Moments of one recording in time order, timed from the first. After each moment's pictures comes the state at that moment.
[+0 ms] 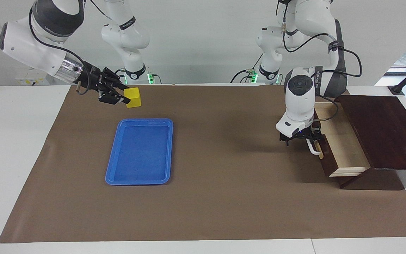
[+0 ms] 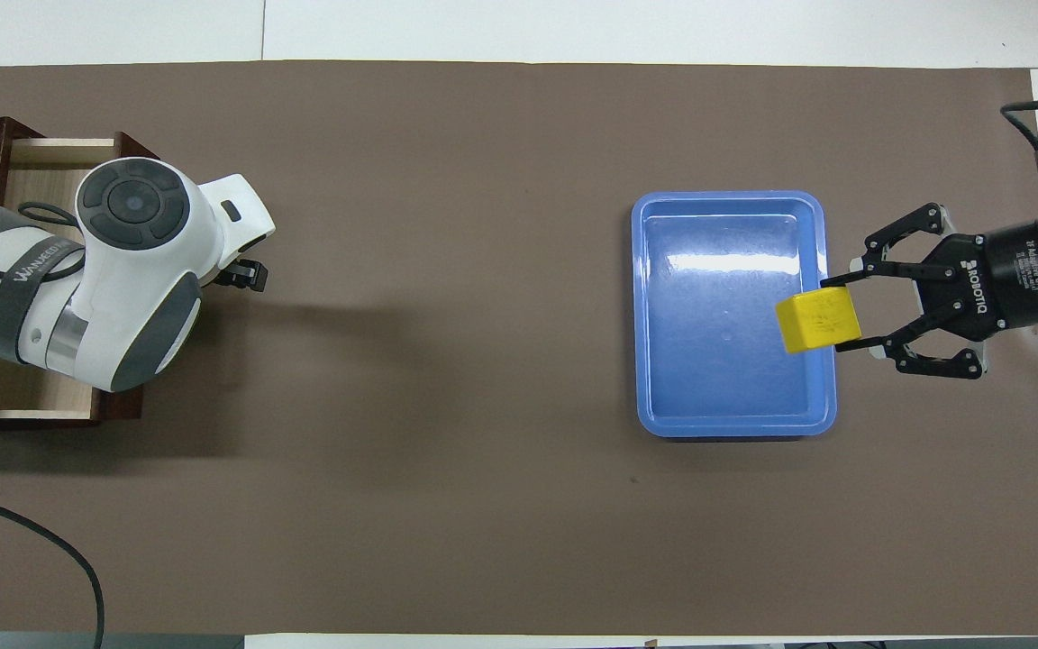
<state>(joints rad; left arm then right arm) -0.11 0.19 -0.16 -1.93 0.43 2.08 -0.20 -0.24 -0.07 0.12 -1.85 0.71 1.55 1.22</state>
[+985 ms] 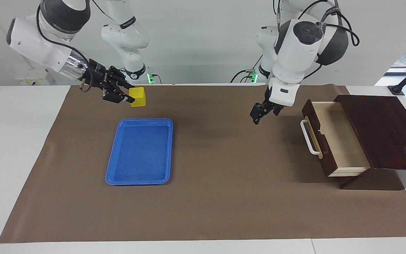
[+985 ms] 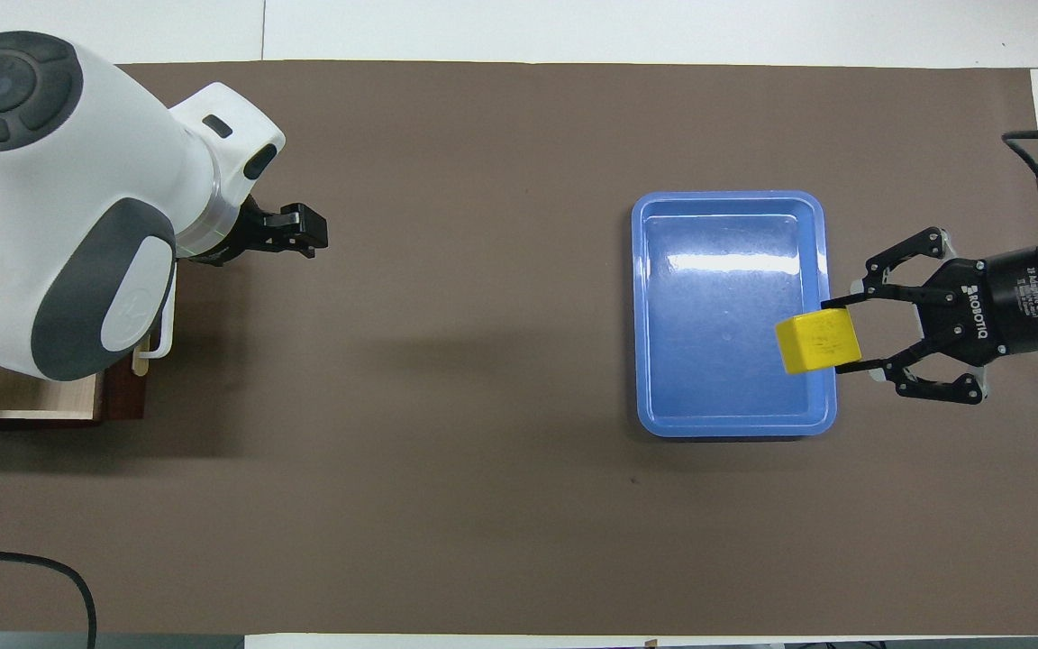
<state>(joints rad) -0.27 0.16 -0.20 -1.54 -0.02 1.71 -1.02 -0.18 -0.10 0.14 -1.89 0.76 1.69 1.34</state>
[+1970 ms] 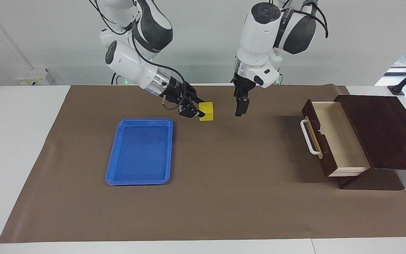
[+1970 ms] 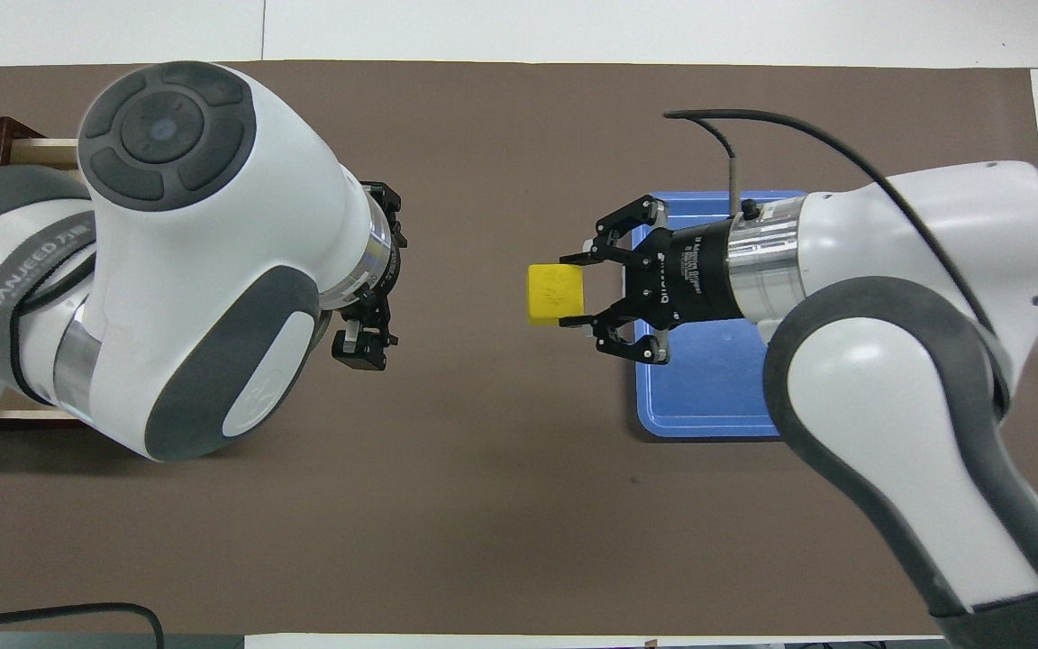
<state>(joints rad) -0.42 0.17 -0.20 -1.49 -0.02 1.70 -2.05 0.26 0.09 0.16 -1.87 0.89 2.19 1.56</state>
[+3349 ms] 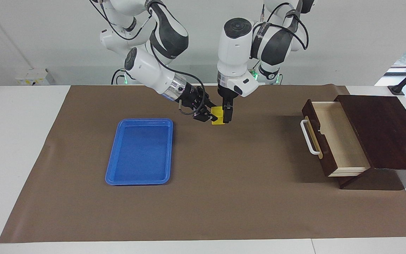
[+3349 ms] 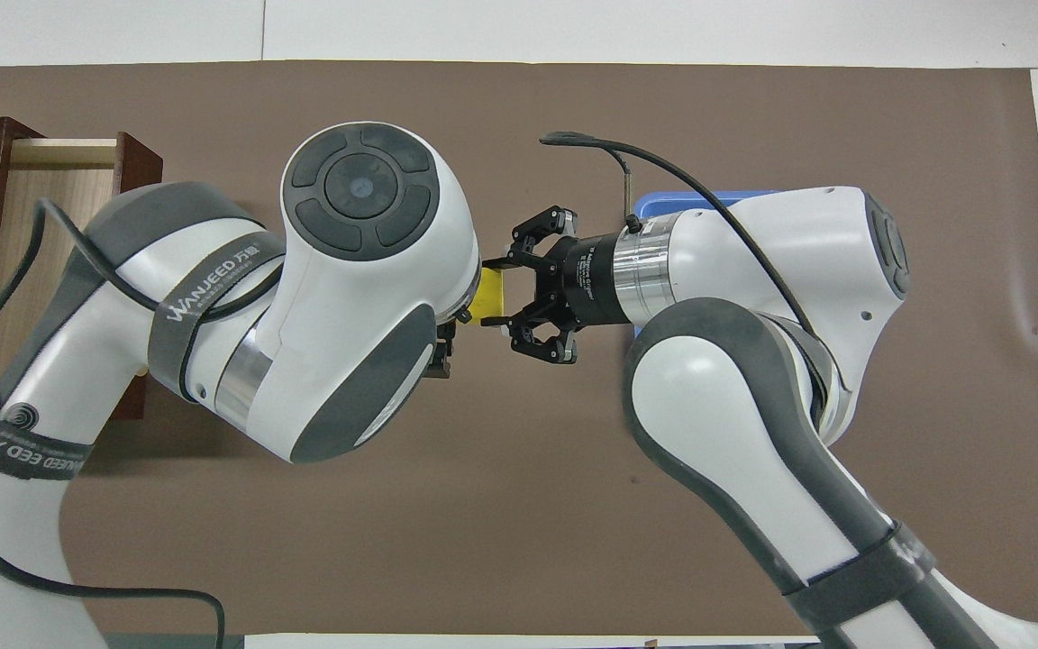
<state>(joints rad) -0.50 0.26 -0.19 -1.48 0.06 1.74 -2.11 0.32 0.14 0.16 -1.85 0.89 2.25 1.57</state>
